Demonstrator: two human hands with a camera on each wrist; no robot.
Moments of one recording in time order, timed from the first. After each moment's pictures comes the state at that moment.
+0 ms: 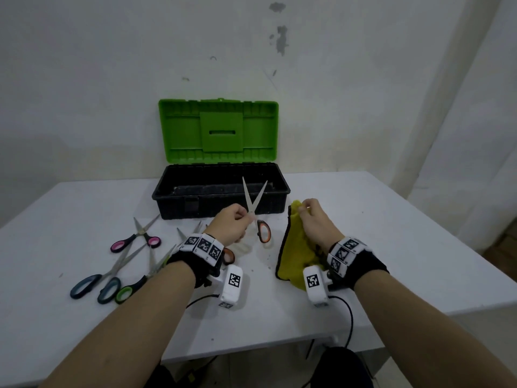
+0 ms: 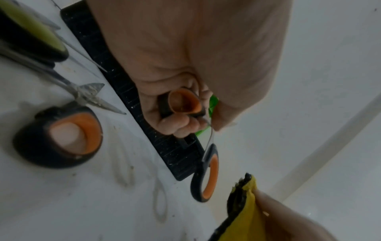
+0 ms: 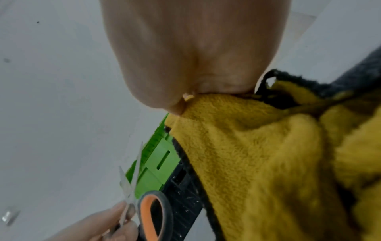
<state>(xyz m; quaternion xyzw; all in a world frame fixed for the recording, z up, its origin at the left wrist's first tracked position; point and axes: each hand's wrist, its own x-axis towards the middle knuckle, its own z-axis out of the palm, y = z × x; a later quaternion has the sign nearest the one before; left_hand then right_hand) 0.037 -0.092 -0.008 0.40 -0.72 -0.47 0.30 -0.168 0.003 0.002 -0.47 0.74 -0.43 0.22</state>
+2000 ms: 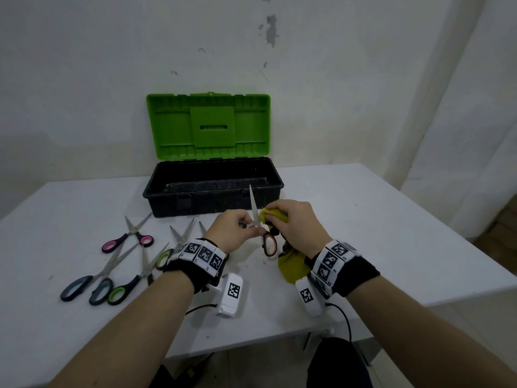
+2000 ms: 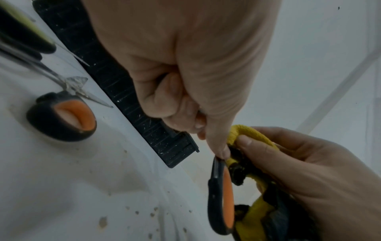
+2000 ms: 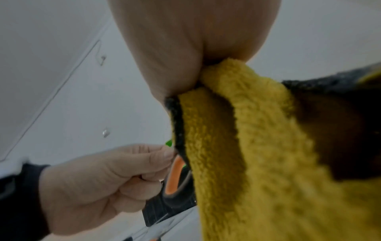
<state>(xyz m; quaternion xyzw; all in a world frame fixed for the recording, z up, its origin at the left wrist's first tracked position) 0.034 -0.069 -0.008 0.39 -0.80 -0.37 0.26 -0.133 0.019 0.010 -0.67 0.63 -0.39 0.02</state>
